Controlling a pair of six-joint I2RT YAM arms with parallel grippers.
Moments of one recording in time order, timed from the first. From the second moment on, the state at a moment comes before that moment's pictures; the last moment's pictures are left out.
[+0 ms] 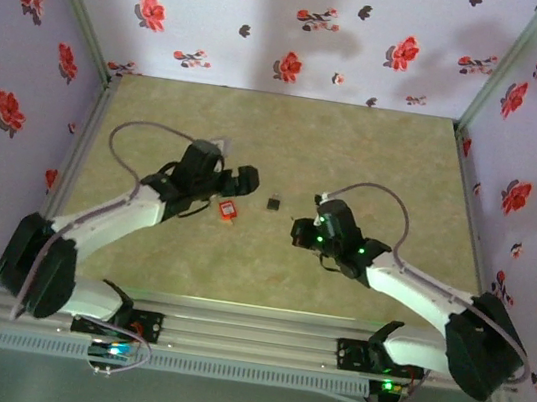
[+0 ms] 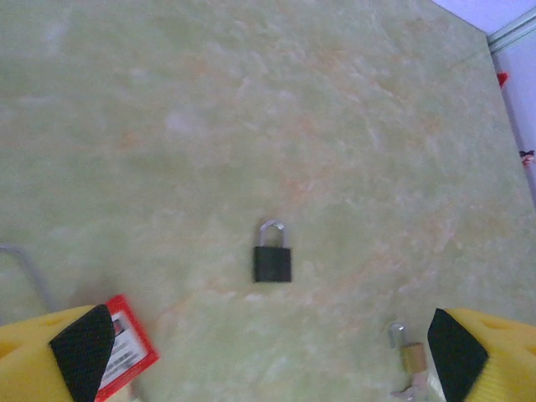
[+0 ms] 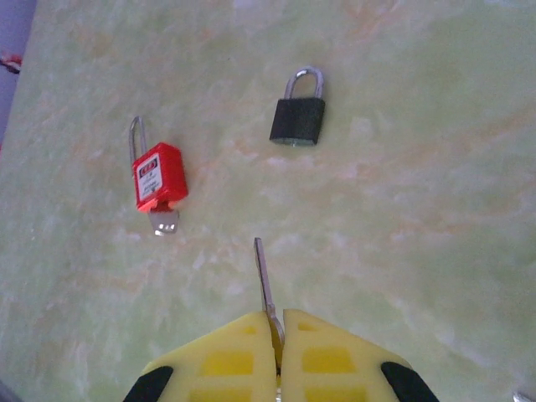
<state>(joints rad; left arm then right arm) -0.61 1.31 0.85 -0.17 0.02 -0.69 0.72 1.25 0.63 -0.08 -0.07 0.74</state>
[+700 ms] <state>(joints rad) -0.62 1.13 0.57 0.09 -0.19 -0.64 0.65 1.72 0.99 -0.13 -0.07 0.75</state>
